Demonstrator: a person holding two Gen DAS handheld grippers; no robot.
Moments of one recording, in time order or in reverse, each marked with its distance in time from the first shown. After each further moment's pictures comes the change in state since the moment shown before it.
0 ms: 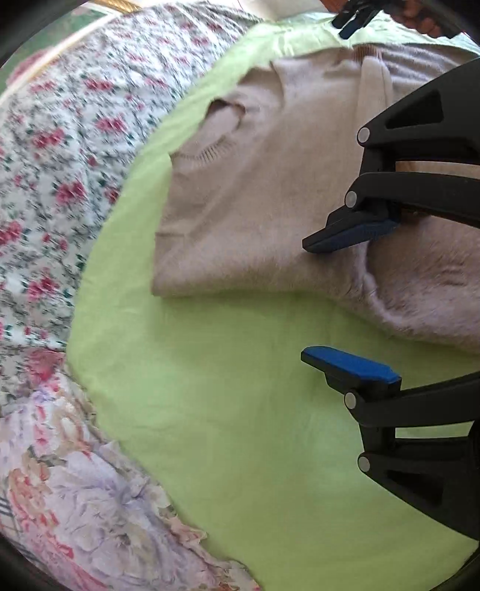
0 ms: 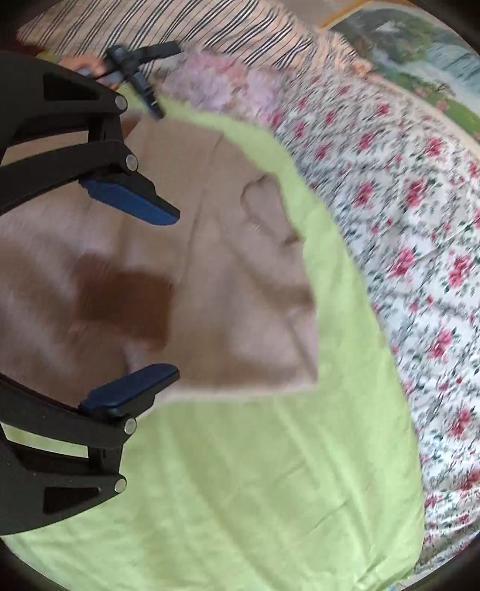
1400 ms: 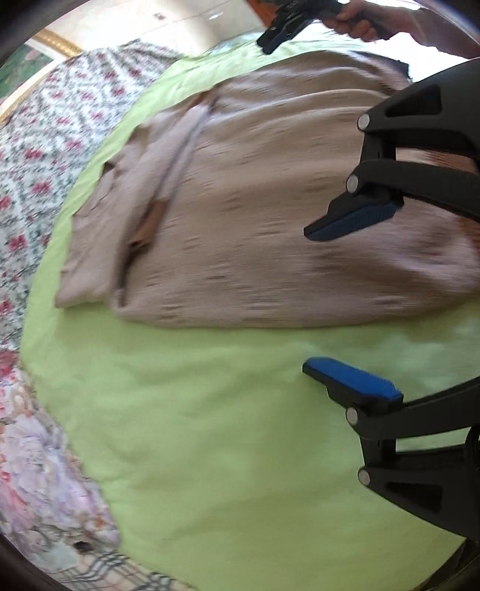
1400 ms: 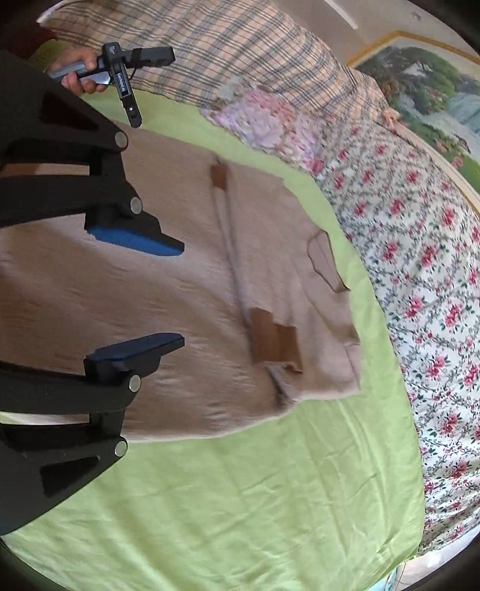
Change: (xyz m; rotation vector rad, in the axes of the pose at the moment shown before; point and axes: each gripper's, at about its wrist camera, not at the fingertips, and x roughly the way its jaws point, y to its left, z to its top) left arm -0.137 0.024 -0.195 0.085 0.174 -0.095; right arm -0.094 0.032 -0.129 -0.101 -0.032 0.107
